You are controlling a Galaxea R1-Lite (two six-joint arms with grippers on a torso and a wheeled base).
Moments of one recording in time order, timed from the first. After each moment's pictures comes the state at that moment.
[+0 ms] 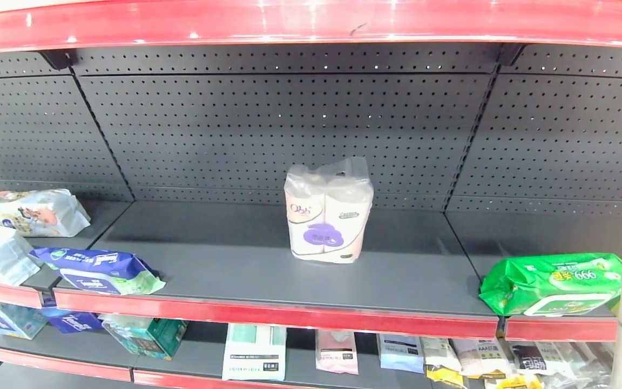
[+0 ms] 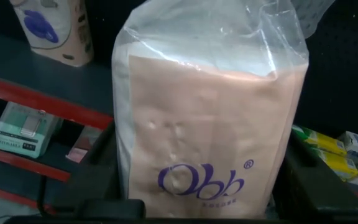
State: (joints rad) left arm -0.01 0.01 0.00 0.00 -0.01 0.01; right arm 0.29 0.34 -0.46 0.19 -0.19 -0.23
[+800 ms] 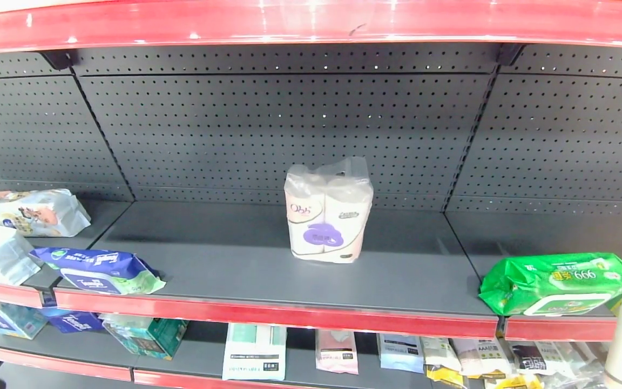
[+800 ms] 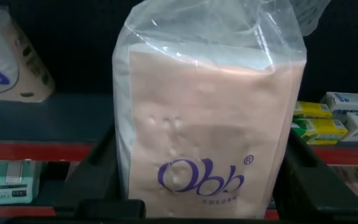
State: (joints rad) left arm -0.03 0.31 -0.22 -0.09 -0.10 -0.04; right arm 0.19 0.48 -0.41 0.00 -0.31 -0.07
